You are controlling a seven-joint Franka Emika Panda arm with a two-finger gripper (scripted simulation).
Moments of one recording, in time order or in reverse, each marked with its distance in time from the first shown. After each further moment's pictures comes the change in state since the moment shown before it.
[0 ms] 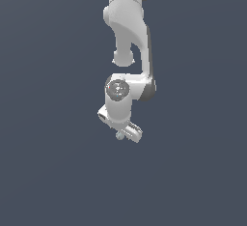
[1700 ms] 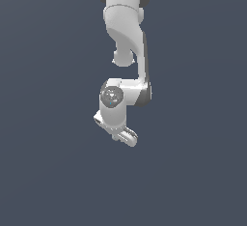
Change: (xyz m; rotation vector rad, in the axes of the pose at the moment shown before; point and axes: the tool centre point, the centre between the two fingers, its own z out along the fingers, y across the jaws) arm 0.022 0.006 0.011 -0.001 -0.002 0.004
